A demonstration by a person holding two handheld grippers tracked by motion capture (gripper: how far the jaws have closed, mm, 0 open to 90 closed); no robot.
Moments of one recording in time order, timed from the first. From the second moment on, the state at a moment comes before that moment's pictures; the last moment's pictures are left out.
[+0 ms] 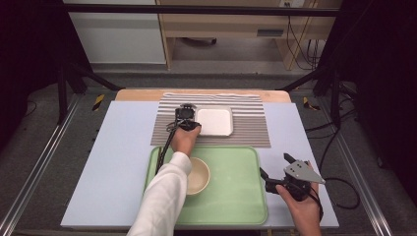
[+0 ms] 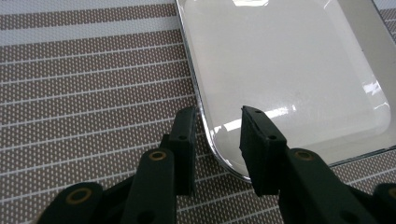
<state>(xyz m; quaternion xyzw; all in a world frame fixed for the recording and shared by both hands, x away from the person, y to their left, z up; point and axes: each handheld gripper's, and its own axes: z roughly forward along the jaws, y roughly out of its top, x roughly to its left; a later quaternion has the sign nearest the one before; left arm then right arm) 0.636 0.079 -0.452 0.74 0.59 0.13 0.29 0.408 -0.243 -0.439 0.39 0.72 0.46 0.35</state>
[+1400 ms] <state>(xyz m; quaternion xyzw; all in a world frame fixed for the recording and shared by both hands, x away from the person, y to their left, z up) 0.637 0.078 -0.461 0.74 0.59 0.15 0.29 0.408 -0.243 -0.439 0.39 0.72 0.46 0.35</state>
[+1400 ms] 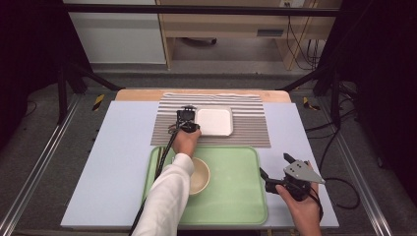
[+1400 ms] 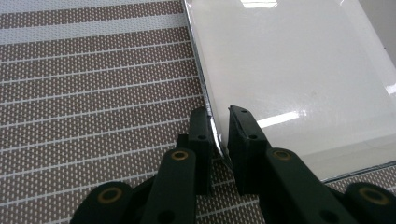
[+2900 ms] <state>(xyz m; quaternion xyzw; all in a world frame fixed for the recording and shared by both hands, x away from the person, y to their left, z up) 0.624 0.084 -0.422 0.70 0.58 0.20 0.37 0.409 -0.242 -0.440 0.39 0.72 0.45 0.35</state>
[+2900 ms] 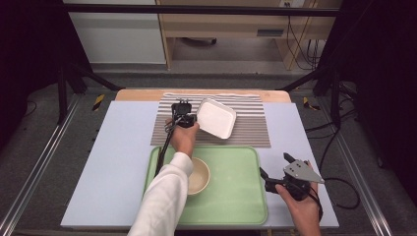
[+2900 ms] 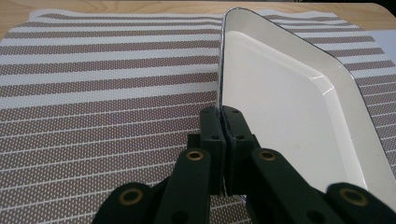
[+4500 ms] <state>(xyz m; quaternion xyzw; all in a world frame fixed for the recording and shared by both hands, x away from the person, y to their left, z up) 0.529 0.080 -0.381 0.73 0.47 0.18 0.47 0.483 -0.190 -0.447 0.53 0.63 0.55 0.15</state>
